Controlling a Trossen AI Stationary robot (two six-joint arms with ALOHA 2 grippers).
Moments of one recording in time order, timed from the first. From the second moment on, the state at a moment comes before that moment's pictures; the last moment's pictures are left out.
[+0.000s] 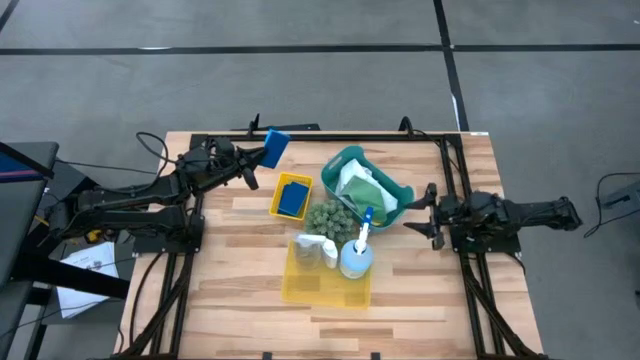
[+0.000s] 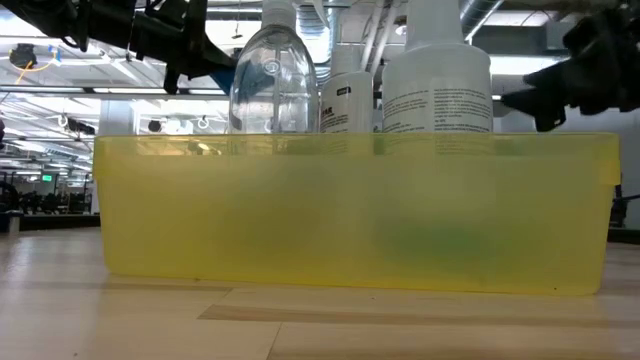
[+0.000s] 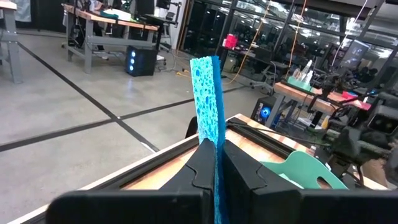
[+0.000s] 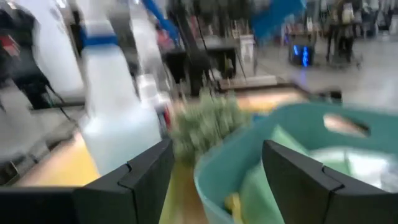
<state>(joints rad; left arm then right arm) 0.38 0.80 0.48 0.31 -0.25 -0.27 0.09 0.00 0.05 -0.08 0.13 0.08</state>
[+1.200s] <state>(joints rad) 0.38 0.83 0.48 0.27 -0.21 -0.48 0.14 0.01 0.01 0.04 0.14 0.24</state>
